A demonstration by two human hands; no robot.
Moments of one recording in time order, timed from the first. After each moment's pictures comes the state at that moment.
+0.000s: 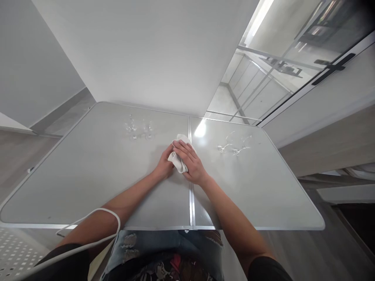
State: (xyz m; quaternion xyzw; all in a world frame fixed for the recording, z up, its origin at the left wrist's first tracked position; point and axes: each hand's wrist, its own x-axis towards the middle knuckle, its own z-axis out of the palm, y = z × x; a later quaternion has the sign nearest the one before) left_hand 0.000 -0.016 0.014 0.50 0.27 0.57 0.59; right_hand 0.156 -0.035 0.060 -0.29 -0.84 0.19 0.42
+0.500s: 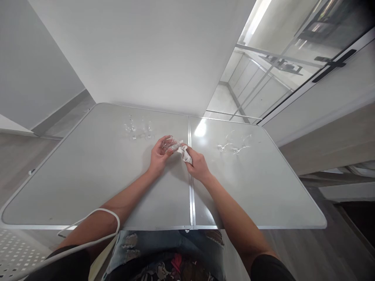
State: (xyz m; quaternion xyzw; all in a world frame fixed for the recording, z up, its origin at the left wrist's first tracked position) left_hand -0.018 0.001 0.013 0.48 0.28 0.64 0.54; right_hand 0.171 -0.029 0.046 -0.45 -0.78 0.21 0.37
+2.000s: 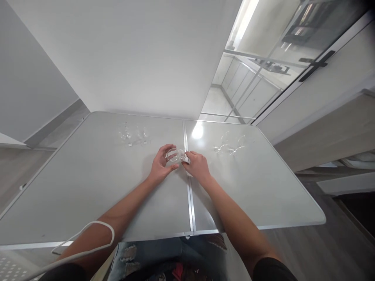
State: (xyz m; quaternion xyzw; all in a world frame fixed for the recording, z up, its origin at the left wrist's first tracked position) left_hand -0.012 -0.005 0.015 0.60 0.23 0.59 0.49; right_hand 0.174 -0.019 0.044 -0.61 -0.75 0.07 0.23
